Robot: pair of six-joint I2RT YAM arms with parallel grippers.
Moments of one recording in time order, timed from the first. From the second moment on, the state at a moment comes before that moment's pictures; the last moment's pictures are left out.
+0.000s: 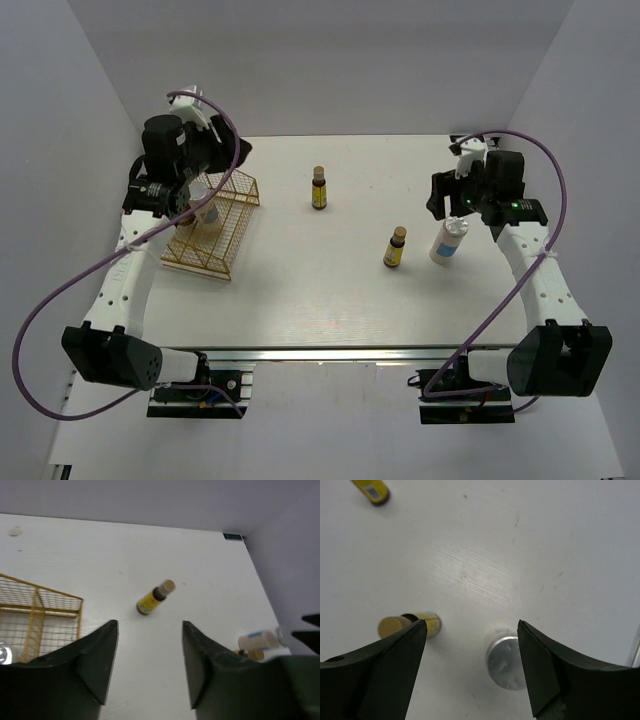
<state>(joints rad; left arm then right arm) -0.13 1.34 1.49 -0.41 0.21 -0.35 0.05 1.26 1.18 -0.51 -0.36 -0.22</state>
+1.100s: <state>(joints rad) -0.29 1.31 1.37 -0.37 0.34 -0.38 -0.06 1.42 1.10 -0.62 -0.26 -0.27</state>
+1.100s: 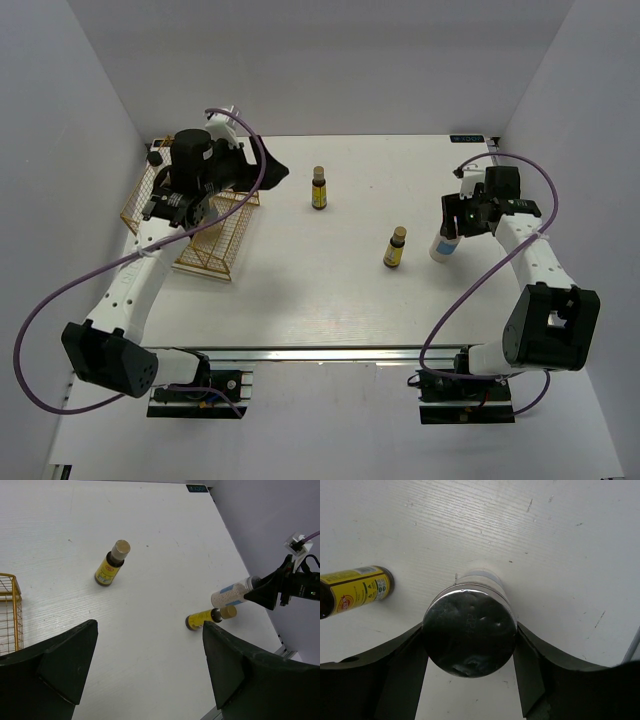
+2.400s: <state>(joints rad) -0.29 1.02 1.64 -0.50 -0.12 -0.27 0.67 2.03 2.18 -0.34 -0.69 -0.05</state>
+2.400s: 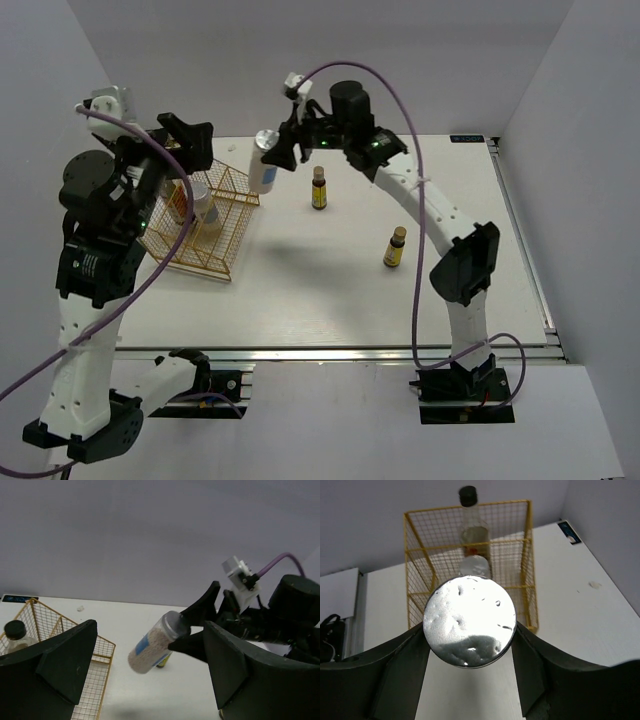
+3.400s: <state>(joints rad) -0.29 0.94 1.73 -0.71 -0.29 -0.23 0.96 2.40 2.35 0.13 -0.51 0.20</state>
